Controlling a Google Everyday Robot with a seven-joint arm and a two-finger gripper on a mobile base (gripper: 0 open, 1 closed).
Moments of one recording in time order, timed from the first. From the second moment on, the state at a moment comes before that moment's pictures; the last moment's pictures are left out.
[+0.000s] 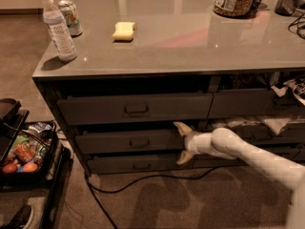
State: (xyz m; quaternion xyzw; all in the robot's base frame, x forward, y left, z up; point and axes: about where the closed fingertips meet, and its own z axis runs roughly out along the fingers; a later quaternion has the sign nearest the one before) arm 0.662 -0.128 0.440 -0.73 0.53 0.00 0.44
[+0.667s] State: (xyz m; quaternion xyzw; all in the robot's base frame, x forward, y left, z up) arm 0.733 -0.108 0.421 -0.72 0.53 -0.02 0.46
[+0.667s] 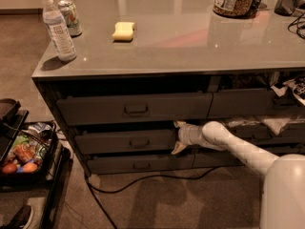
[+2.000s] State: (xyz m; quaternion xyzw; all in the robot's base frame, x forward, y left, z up) arm 0.734 -0.110 0.396 -0.72 0.56 -0.02 0.41
